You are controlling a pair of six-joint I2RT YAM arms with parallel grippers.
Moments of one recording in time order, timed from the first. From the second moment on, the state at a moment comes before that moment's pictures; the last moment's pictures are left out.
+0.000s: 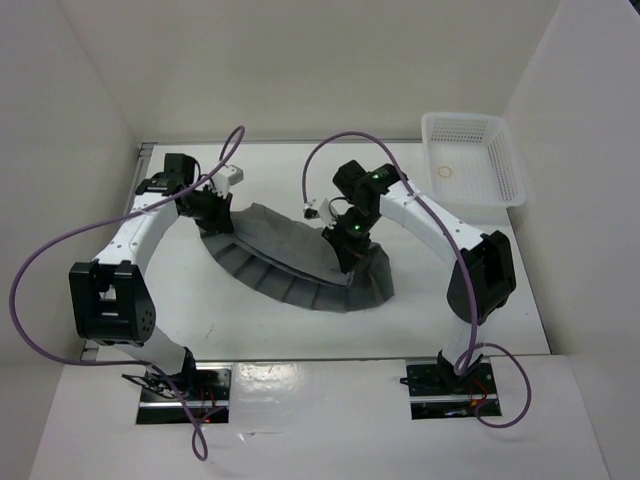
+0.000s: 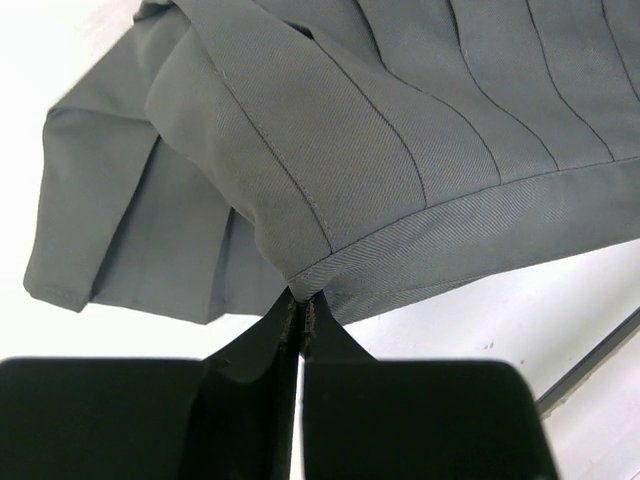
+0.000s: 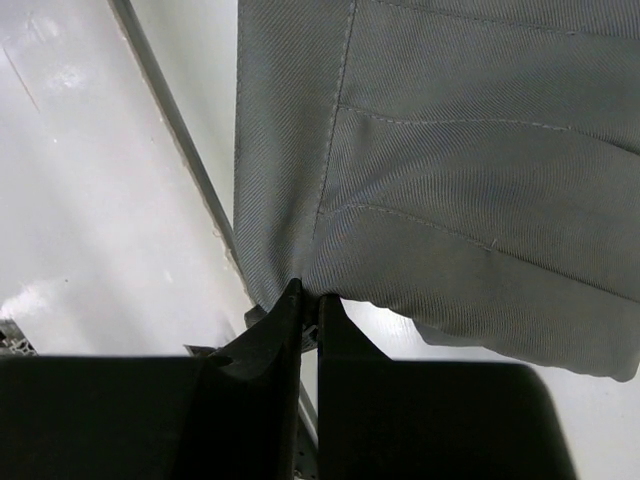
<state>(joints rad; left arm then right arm) -0.01 1.58 1.30 -0.80 0.53 0.44 0.61 1.78 1.62 -1.25 -0.50 -0.49</state>
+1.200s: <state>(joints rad) -0.04 1.86 1.39 -0.64 0.46 0.41 0.66 1.88 1.52 -1.08 -0.28 -0.29</state>
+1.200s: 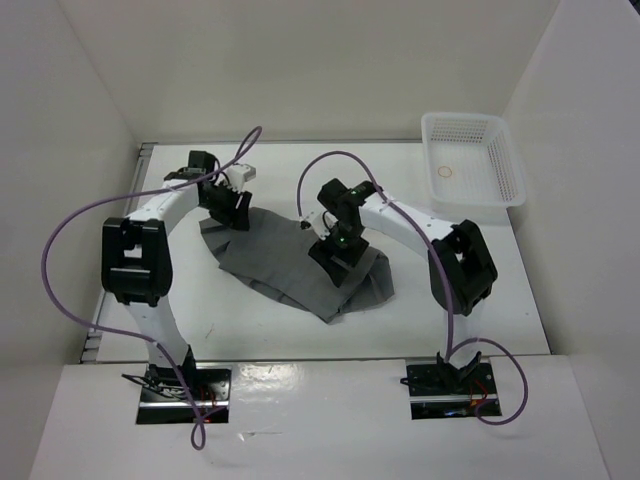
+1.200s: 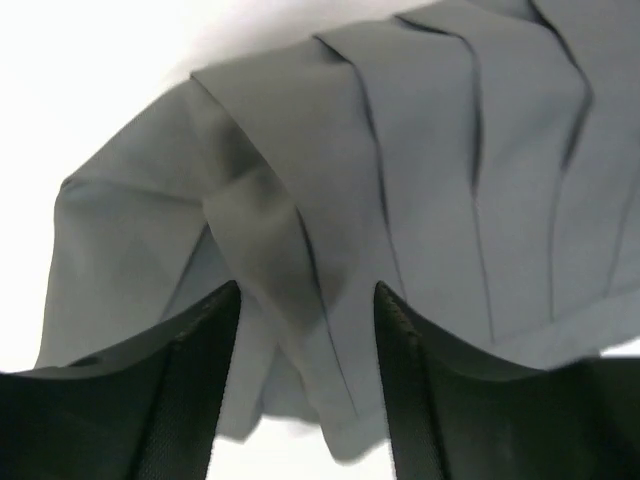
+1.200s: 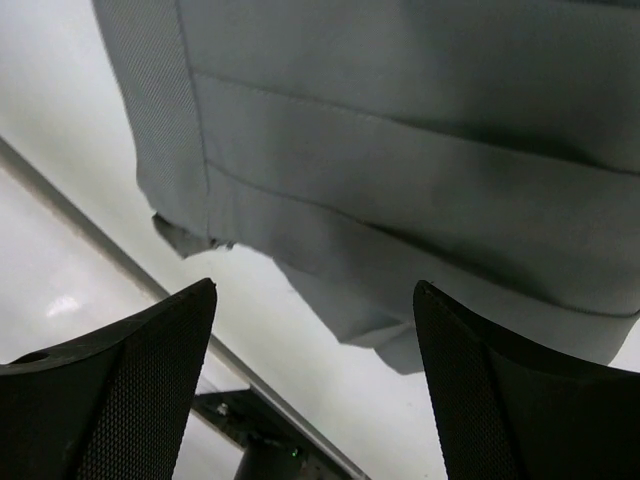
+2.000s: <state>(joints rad) -0.05 2.08 1.50 -0.49 0.40 0.31 0.60 2.10 1.58 -0.97 -0.28 -0.15</state>
